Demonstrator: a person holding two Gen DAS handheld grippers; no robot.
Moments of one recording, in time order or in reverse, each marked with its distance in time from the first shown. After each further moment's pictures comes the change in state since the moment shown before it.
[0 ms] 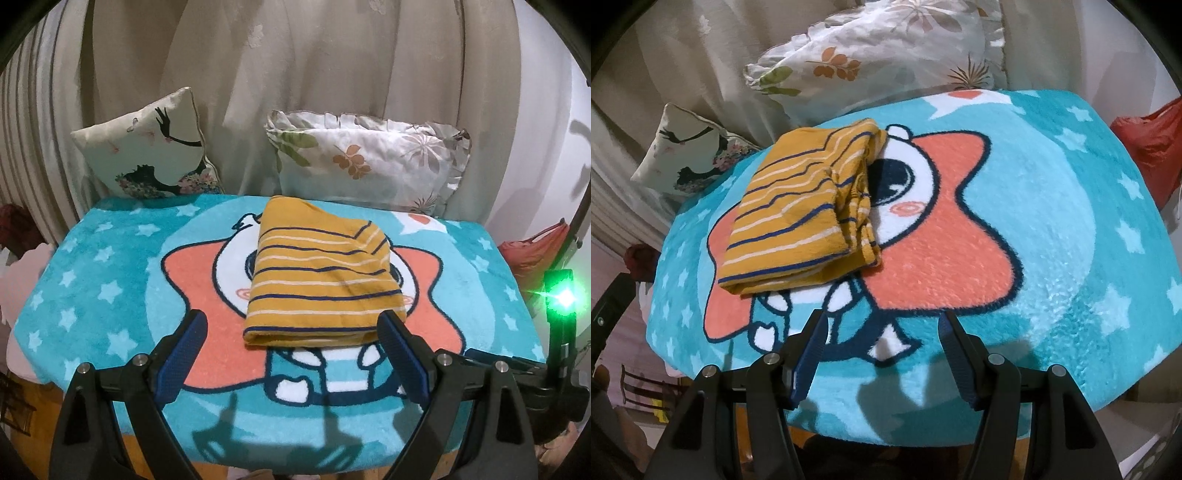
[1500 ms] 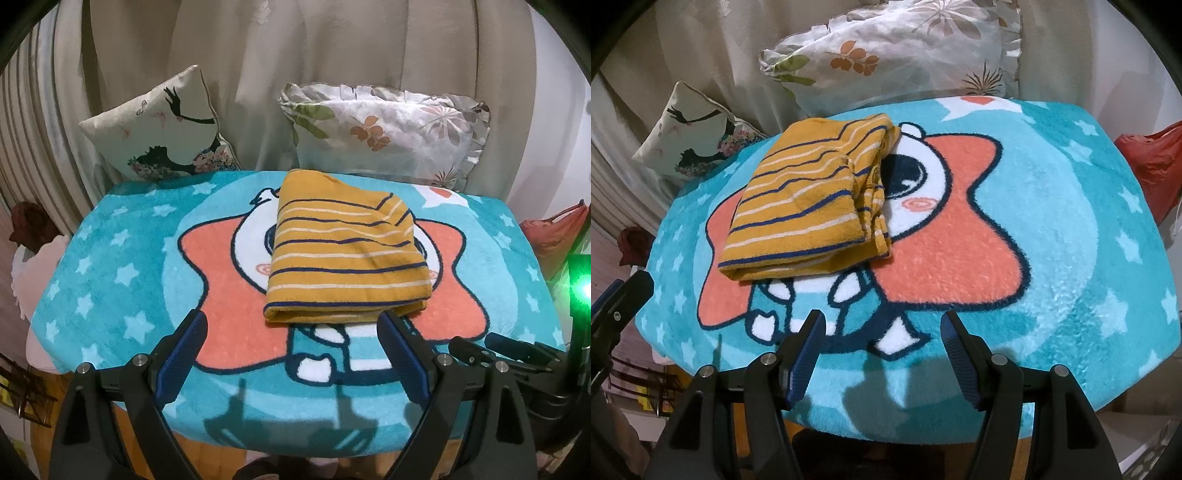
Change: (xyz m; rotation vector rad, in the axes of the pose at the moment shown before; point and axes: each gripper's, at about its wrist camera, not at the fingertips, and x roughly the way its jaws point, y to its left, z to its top) left arm 0.013 0.005 -0.010 0.026 0.097 0.073; right arm 0.004 0.017 -0.007 -0.062 0.003 -0.036
